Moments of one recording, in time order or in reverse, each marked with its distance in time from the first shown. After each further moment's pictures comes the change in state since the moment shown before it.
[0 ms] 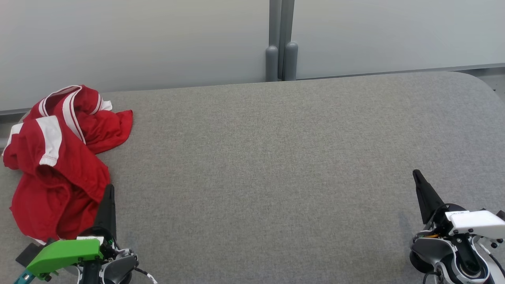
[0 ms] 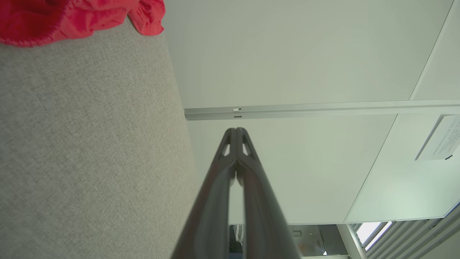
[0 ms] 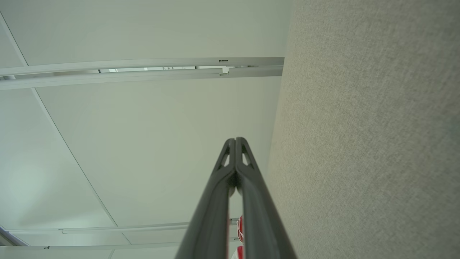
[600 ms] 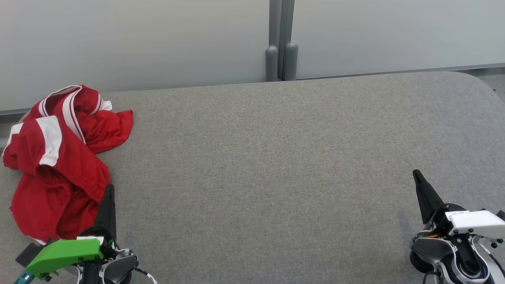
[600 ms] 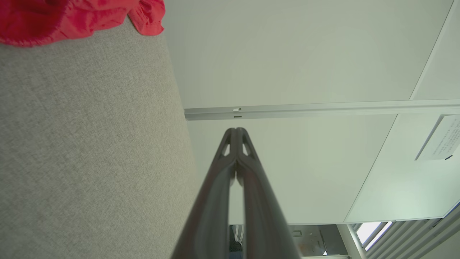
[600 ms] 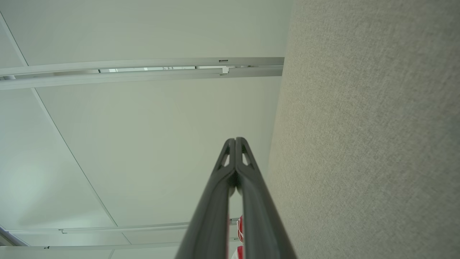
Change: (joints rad) left arm 0.000 0.000 0.000 0.000 0.000 0.000 0.000; right arm 0.000 0.000 0.000 0.000 0.000 0.000 0.000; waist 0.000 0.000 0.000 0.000
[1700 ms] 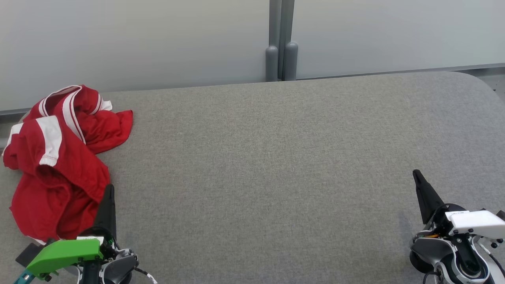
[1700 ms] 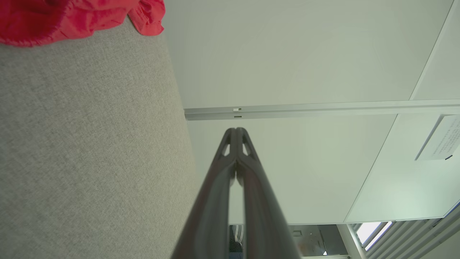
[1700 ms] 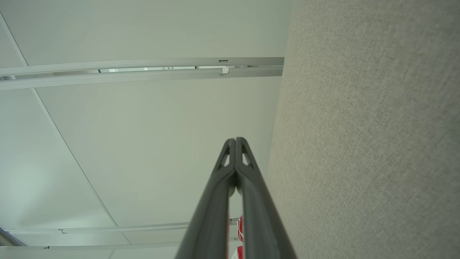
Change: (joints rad) left arm 0.000 0.000 0.000 0.000 0.000 0.000 0.000; right arm 0.000 0.000 0.000 0.000 0.000 0.000 0.000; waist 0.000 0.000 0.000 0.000
